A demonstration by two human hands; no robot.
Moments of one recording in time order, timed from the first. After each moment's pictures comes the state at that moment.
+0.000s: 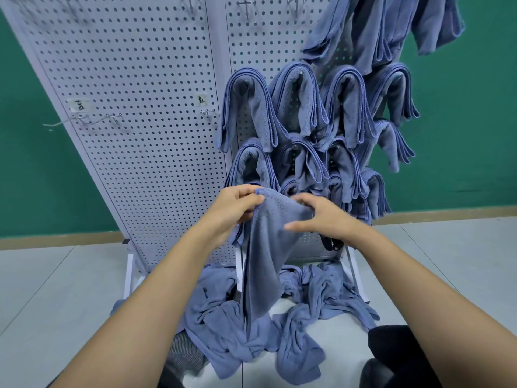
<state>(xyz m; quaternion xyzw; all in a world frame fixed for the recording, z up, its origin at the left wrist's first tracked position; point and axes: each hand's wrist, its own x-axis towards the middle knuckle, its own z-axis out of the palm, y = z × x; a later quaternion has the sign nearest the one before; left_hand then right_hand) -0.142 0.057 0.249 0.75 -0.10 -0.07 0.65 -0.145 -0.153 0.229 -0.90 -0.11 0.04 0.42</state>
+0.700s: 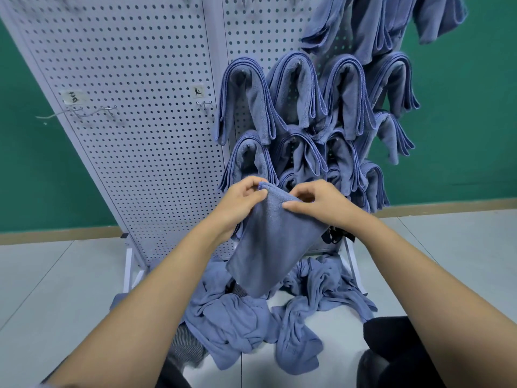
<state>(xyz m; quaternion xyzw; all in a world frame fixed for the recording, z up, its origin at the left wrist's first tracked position) -0.131 0.045 0.231 0.75 -0.14 -0.07 0.65 -0.145 -0.150 0.240 -0.90 -0.16 -0.03 0.40</state>
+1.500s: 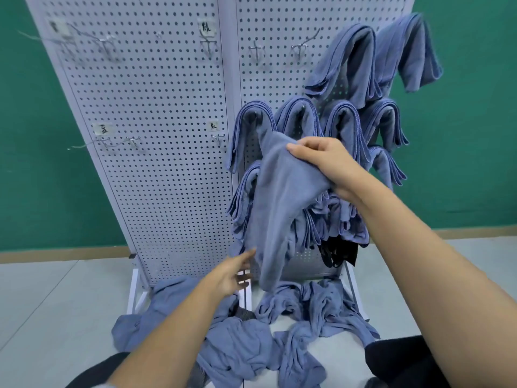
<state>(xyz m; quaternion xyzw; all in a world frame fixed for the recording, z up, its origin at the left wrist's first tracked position) -0.147 0.077 0.166 0.61 0.18 -0.26 0.73 -0.158 -0.122 0.361 -0.77 -0.14 -0.09 0.62</state>
